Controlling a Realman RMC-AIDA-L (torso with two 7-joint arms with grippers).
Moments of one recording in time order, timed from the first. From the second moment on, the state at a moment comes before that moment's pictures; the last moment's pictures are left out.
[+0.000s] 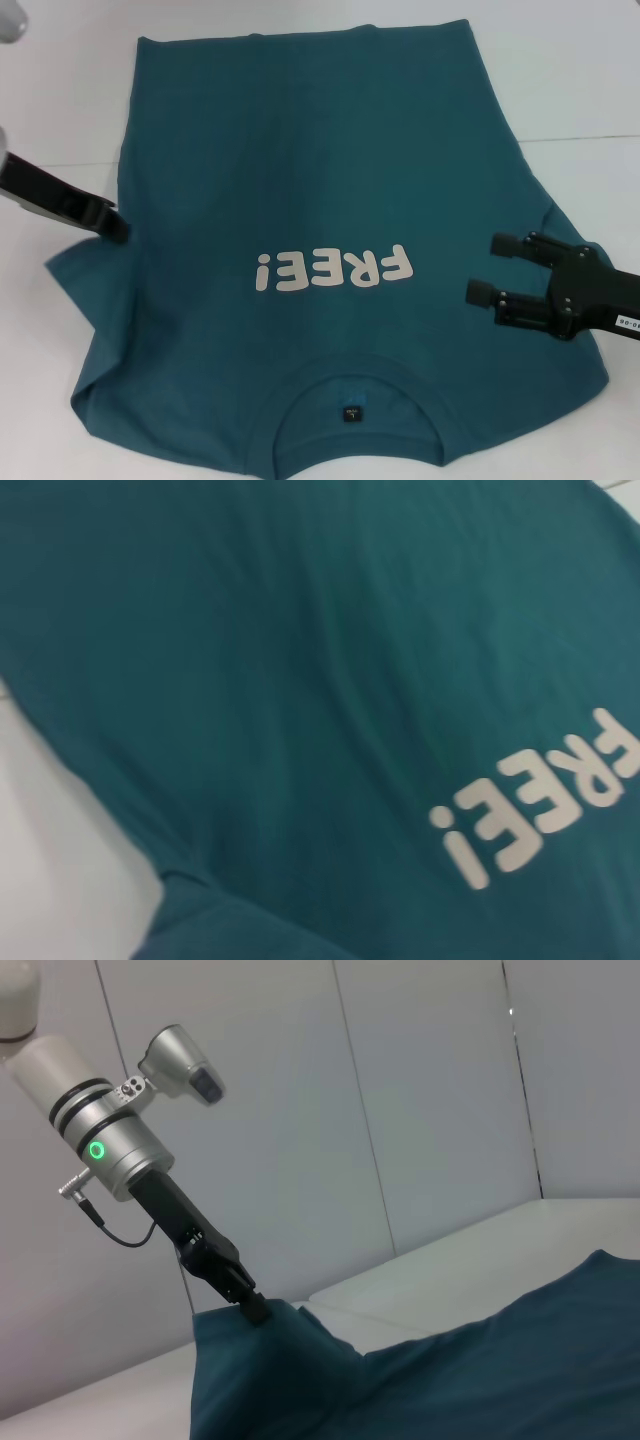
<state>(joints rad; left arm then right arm) -0.91 -1.96 0.83 0.97 2.67 1.57 -2.47 0.42 2.05 -0.53 -0.58 -1.87 -1.64 1.23</state>
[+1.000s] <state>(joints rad) -0.76 -2.16 0.85 1.11 2.66 1.24 -2.49 0.42 2.05 -0.52 -0.58 -1.92 -1.63 1.24</state>
